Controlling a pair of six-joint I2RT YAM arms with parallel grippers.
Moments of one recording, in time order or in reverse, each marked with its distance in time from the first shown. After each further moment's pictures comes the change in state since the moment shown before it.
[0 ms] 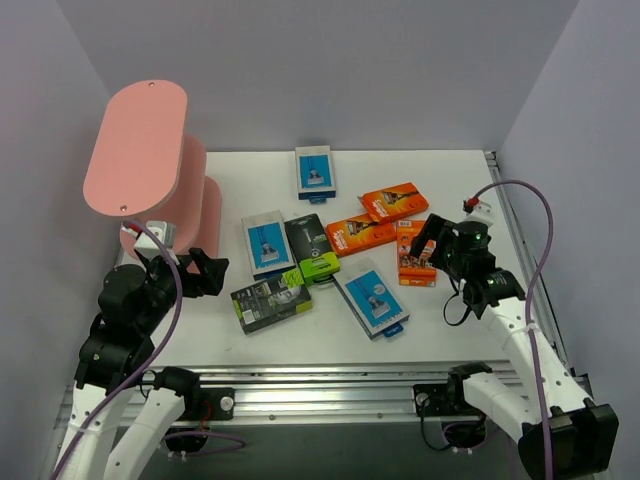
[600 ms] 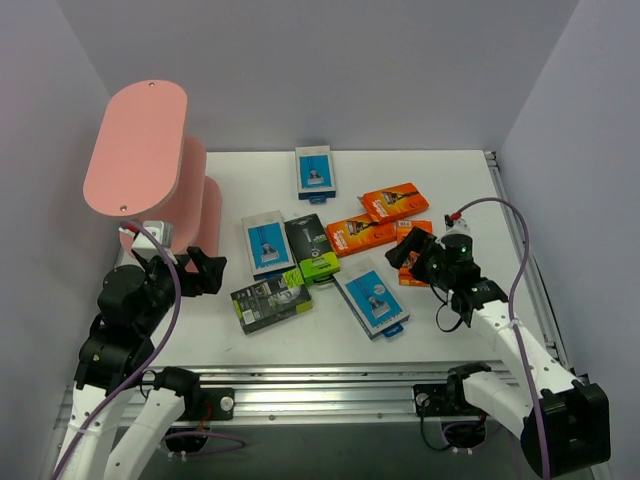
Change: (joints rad) left arm 0.000 -0.002 -0.001 0.005 -0.032 -0.008; right arm 0.039 0.045 -0.173 0.225 -0.241 0.157
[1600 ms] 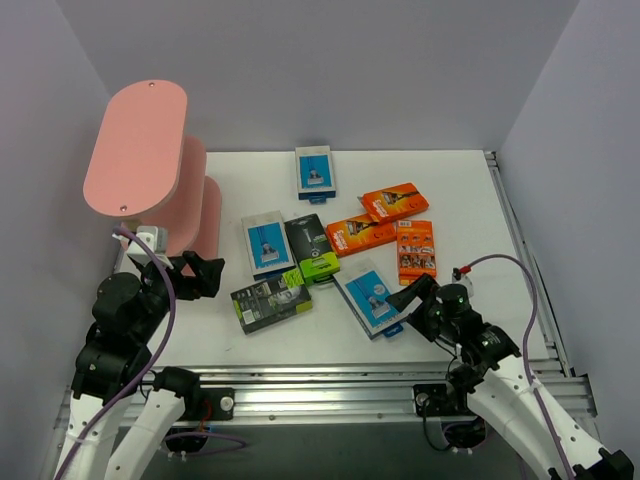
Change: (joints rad) left arm 0.000 -0.042 -0.005 0.002 0.000 -0.011; right arm 0.199 -0.423 -0.237 -0.312 0.102 0.455
